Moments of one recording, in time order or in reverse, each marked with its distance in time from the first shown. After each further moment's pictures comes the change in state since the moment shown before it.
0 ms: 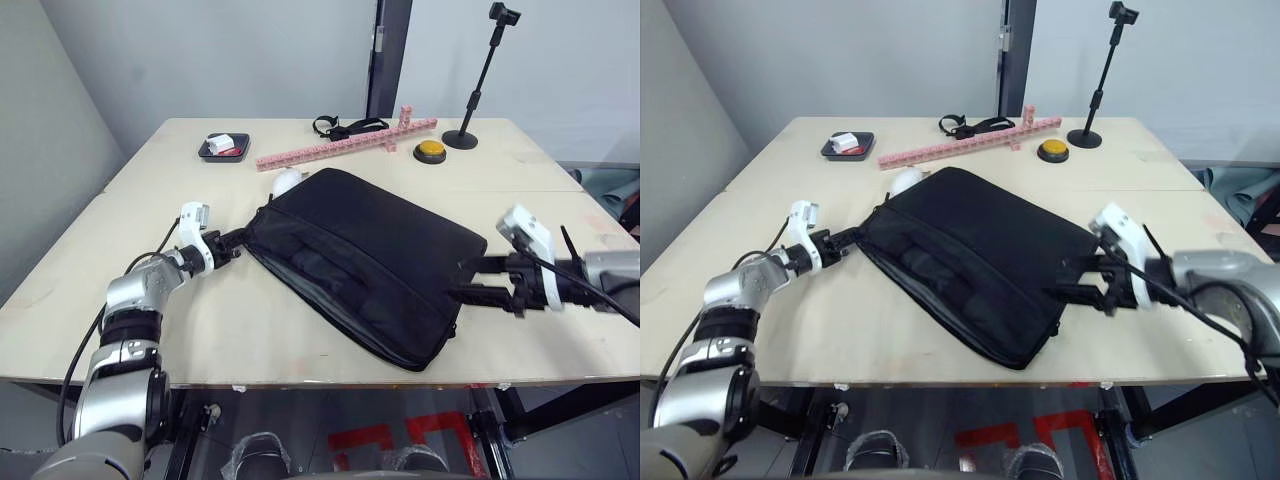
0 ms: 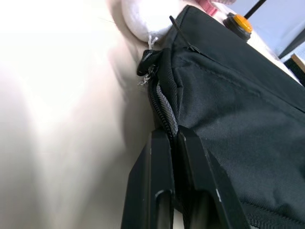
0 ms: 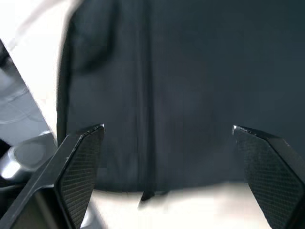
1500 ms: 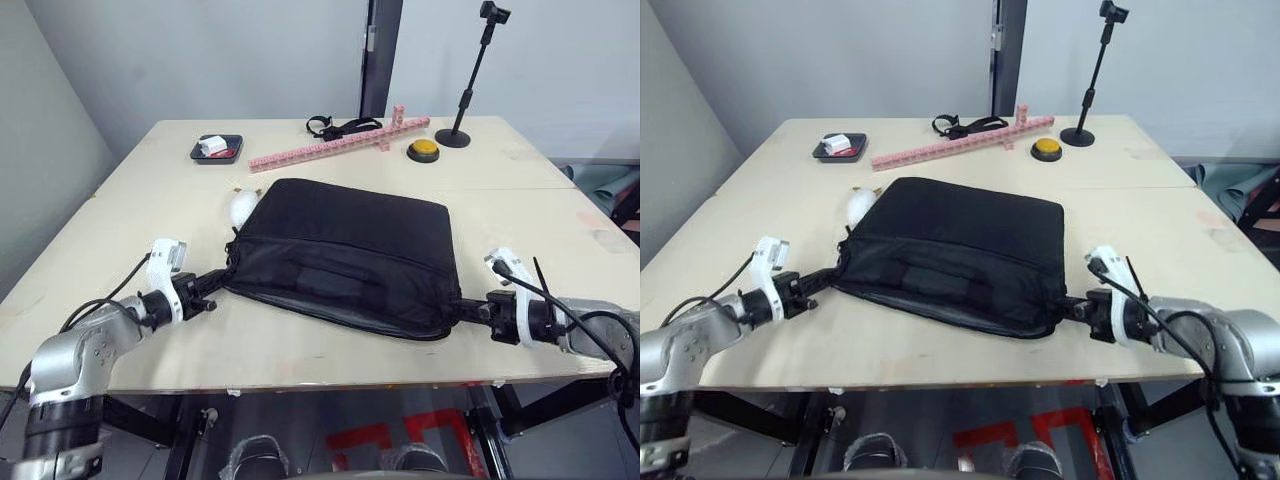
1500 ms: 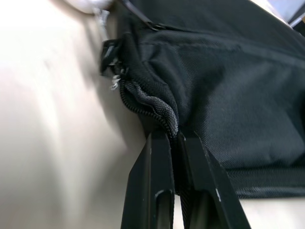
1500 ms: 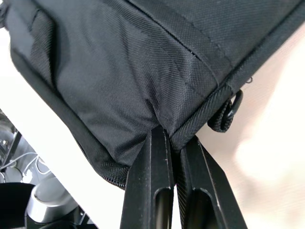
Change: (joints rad) left arm 0.447 0.092 0.048 -0.658 -0.228 0.296 0.101; right arm 0.010 0.236 0.003 0.126 0.020 0.028 -0.201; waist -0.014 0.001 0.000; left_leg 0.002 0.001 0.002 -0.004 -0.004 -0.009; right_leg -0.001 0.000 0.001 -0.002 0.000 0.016
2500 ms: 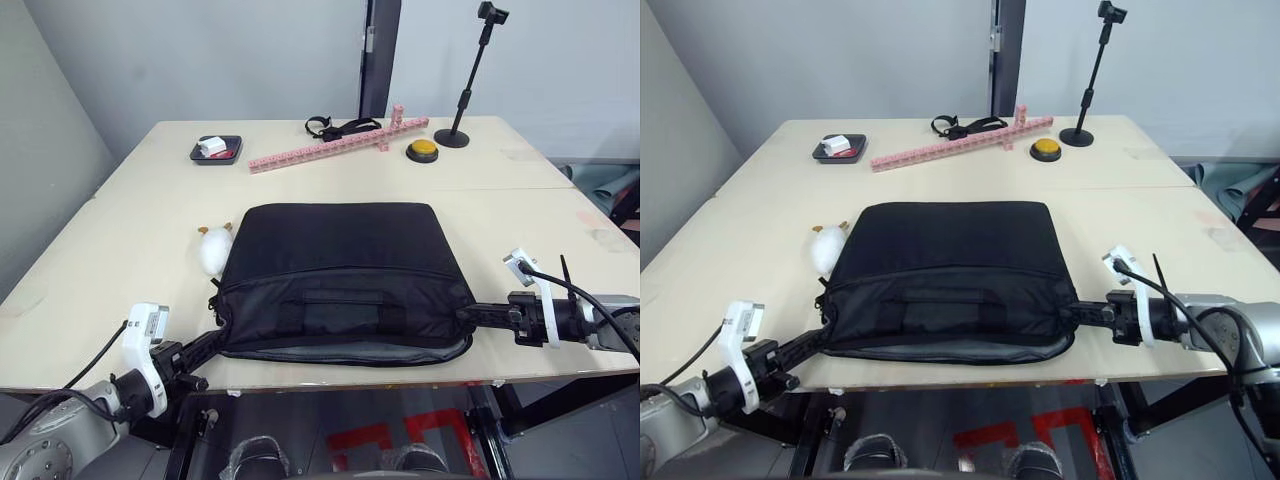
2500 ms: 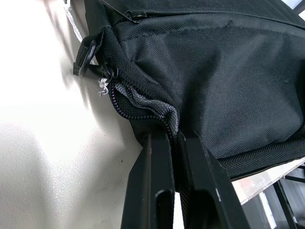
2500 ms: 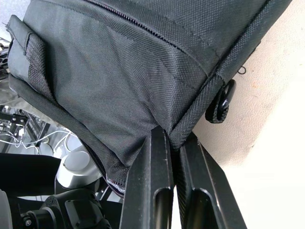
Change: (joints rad) left arm 0.479 -0.075 0.094 -0.401 -0.275 0.003 0.165; right arm 0.010 -0.105 0.039 0.113 -0.076 -0.082 0.321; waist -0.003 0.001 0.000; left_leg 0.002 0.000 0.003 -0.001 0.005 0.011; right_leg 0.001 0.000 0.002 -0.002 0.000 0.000
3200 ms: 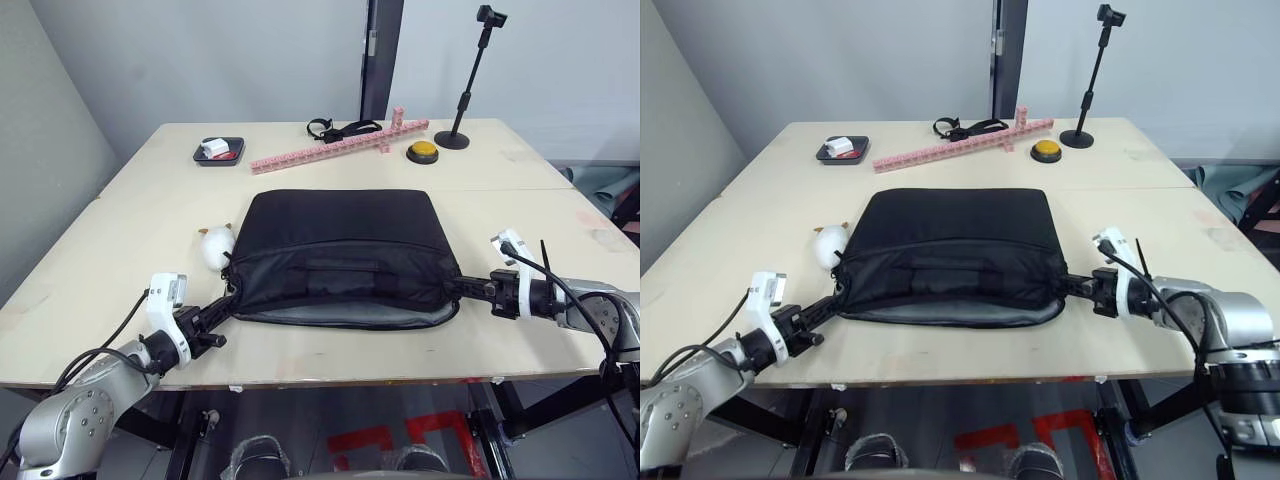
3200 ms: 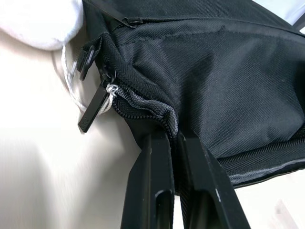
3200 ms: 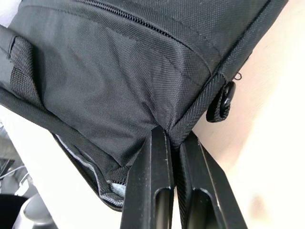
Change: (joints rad) left arm -0.252 -0.016 -0.119 0.217 0.098 -0.114 0.023; right arm -0.144 0.154 0.002 0.110 -0.128 -0.084 -0.119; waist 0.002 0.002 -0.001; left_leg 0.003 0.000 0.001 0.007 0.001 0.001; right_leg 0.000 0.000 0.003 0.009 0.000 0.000
